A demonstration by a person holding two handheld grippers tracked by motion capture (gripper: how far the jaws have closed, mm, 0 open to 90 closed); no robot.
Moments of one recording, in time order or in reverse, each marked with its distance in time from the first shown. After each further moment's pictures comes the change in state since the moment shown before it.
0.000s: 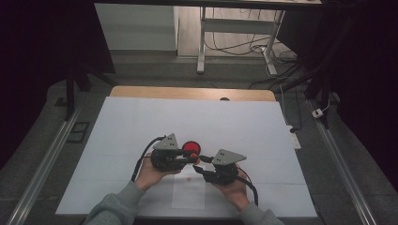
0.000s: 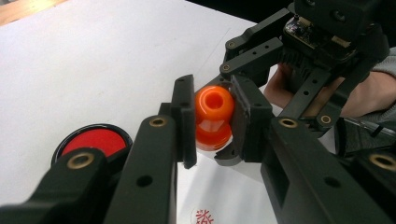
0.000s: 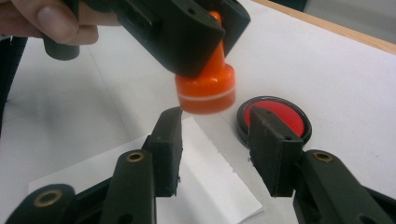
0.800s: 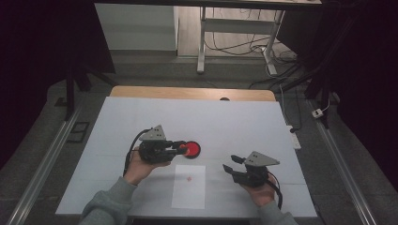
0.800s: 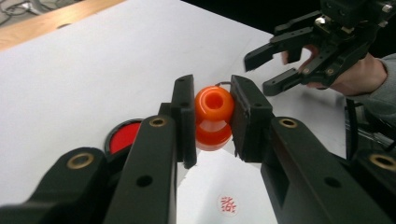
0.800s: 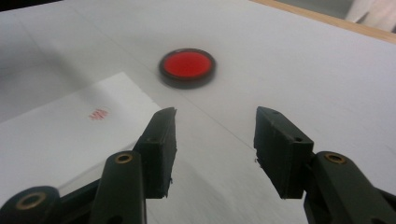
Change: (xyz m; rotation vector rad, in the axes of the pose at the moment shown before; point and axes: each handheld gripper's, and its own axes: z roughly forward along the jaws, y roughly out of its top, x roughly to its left) left arm 0.019 0.006 -0.035 -0.030 0.066 -0.053; right arm -0.040 -0.038 -0.069 0.024 -0.170 0.094
